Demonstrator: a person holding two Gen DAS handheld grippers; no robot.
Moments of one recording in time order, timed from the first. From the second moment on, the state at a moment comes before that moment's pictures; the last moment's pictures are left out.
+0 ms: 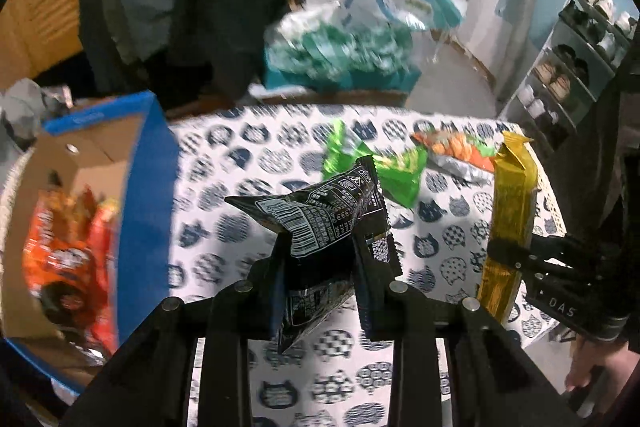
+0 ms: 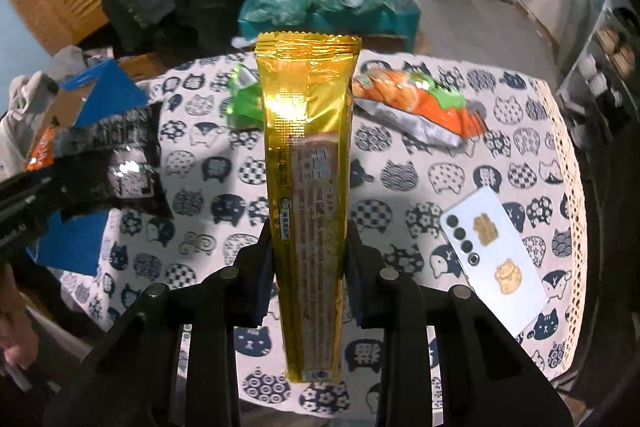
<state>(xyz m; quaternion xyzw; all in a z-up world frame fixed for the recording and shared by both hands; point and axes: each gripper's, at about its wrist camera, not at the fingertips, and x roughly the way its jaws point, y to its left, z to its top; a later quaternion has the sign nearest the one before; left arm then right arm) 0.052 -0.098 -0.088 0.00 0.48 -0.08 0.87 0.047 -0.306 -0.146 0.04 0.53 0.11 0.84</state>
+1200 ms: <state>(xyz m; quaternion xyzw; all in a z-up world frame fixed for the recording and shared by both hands) 0.006 0.114 -0.008 -0.07 0.37 0.08 0.92 0.066 -0.121 -0.002 -0.01 0.41 0.25 0.87</state>
